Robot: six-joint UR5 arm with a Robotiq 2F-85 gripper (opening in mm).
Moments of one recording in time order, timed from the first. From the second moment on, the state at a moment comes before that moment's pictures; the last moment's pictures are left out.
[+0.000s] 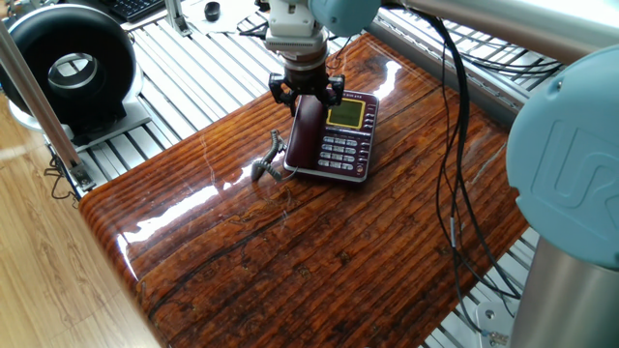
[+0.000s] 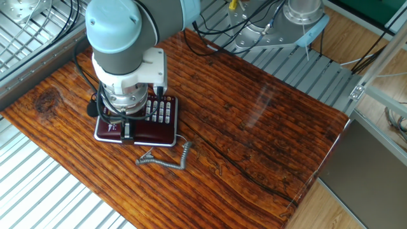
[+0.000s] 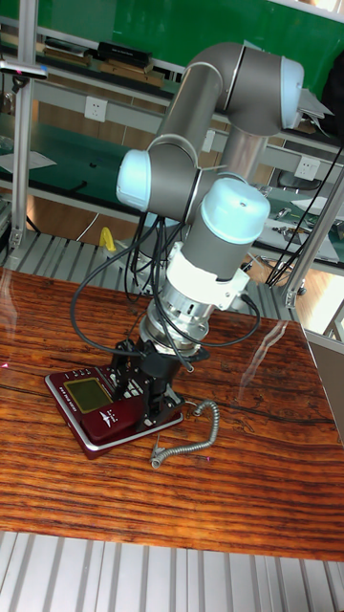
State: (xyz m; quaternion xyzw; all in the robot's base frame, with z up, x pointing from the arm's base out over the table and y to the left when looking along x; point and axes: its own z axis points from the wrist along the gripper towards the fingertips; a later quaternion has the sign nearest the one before) arm 0.608 -0.029 0.063 0.91 -0.40 0.05 0.06
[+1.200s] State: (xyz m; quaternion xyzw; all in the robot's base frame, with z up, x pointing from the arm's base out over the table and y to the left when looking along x) arm 0.617 -0.032 0.111 0.90 -0.42 0.01 0.07
